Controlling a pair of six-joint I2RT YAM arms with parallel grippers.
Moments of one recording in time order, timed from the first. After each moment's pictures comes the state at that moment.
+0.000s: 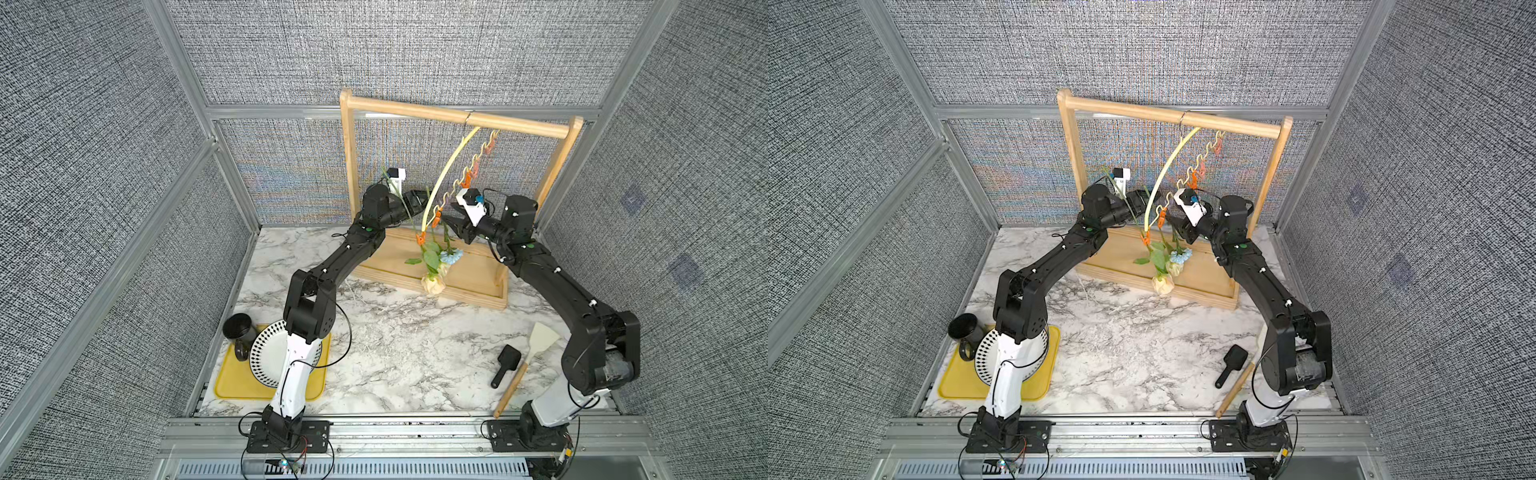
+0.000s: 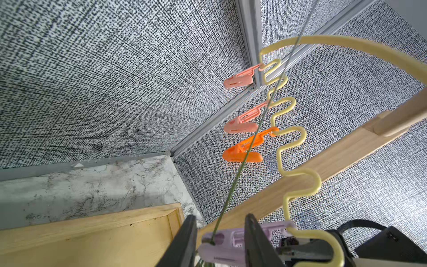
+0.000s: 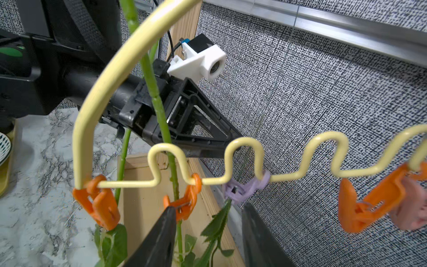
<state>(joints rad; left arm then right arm) -0.51 2.28 2.05 0.29 0.58 -0.94 0.18 1.65 1.39 0.12 -0.63 -0.39</state>
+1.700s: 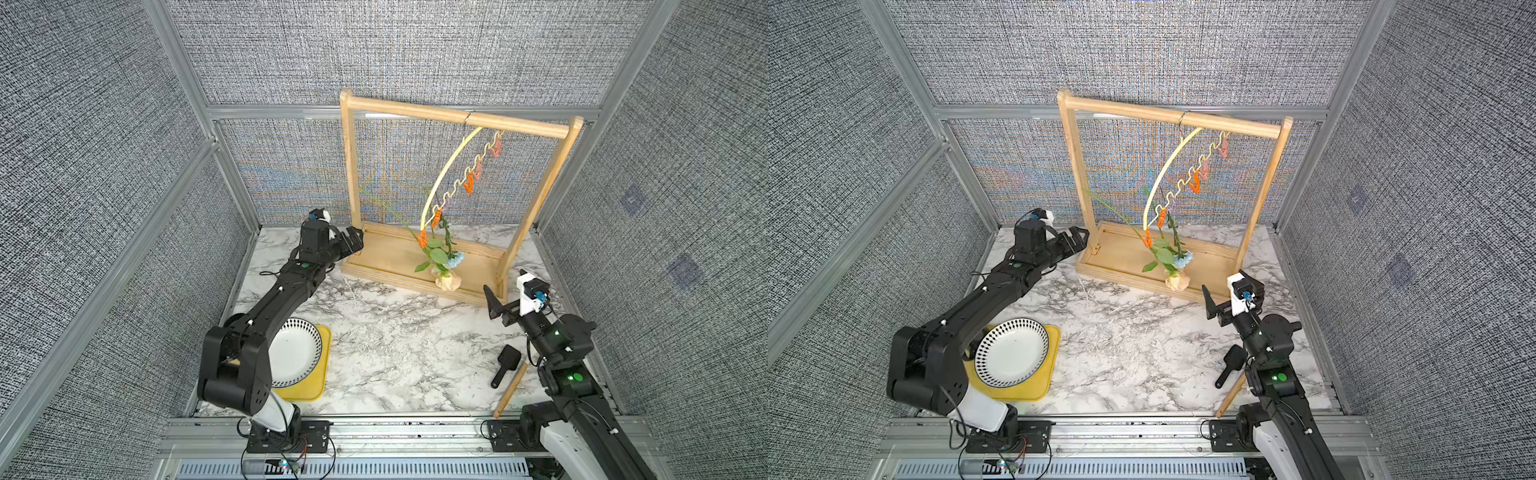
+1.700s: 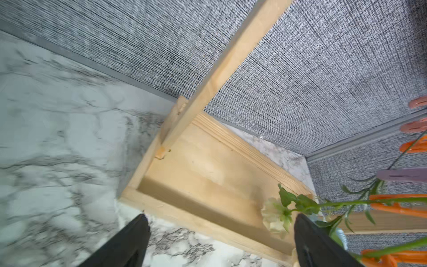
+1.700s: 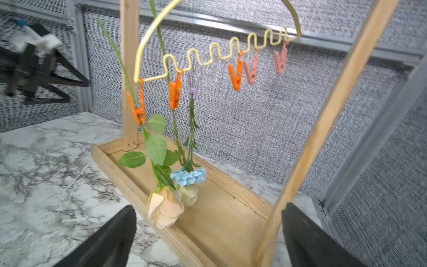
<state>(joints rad) -0.29 1.48 1.14 -0.10 0.09 -0.60 0.16 0.56 0.38 0.22 -0.11 -0.16</state>
